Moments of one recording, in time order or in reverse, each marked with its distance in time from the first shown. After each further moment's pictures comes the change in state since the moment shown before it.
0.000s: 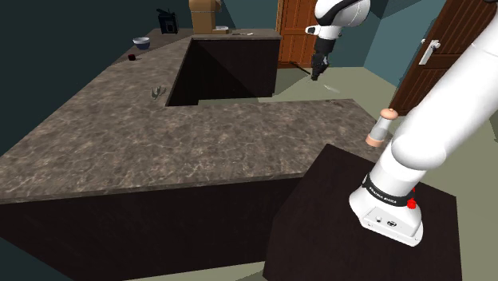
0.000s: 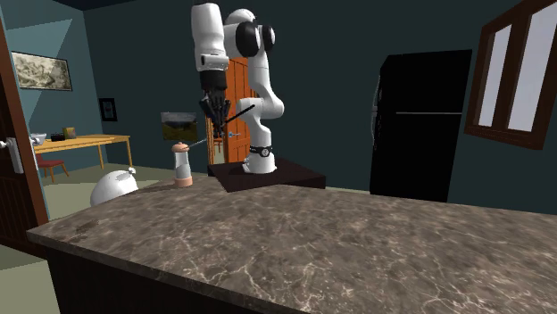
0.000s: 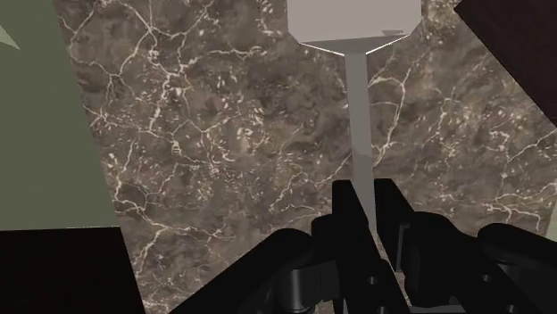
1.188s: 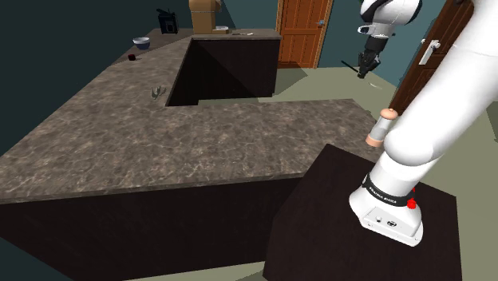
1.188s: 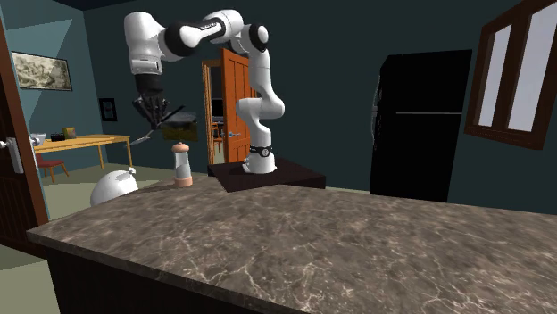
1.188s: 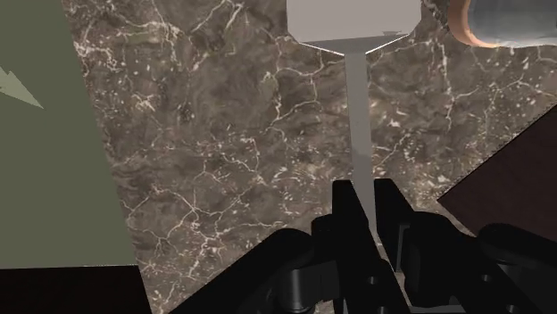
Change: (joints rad) arm -0.187 0.128 -0.283 0.139 0.063 -0.056 -0.503
